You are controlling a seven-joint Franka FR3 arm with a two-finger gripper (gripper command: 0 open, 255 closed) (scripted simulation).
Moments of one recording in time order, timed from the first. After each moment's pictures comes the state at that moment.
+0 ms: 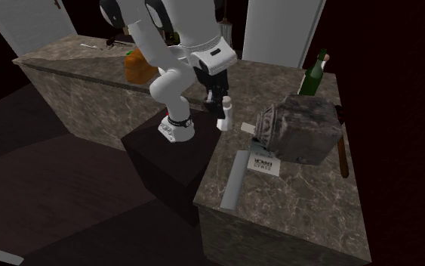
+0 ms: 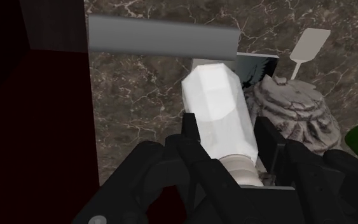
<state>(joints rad) 0.03 -0.62 -0.43 -2.16 0.01 1.70 -0.70</state>
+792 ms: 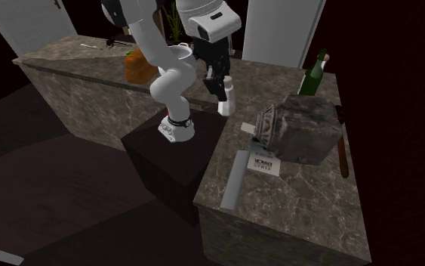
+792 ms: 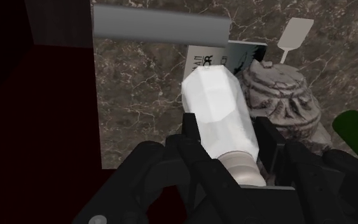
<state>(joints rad) 0.05 -0.56 -0.42 -1.96 0.03 1.55 -0.68</state>
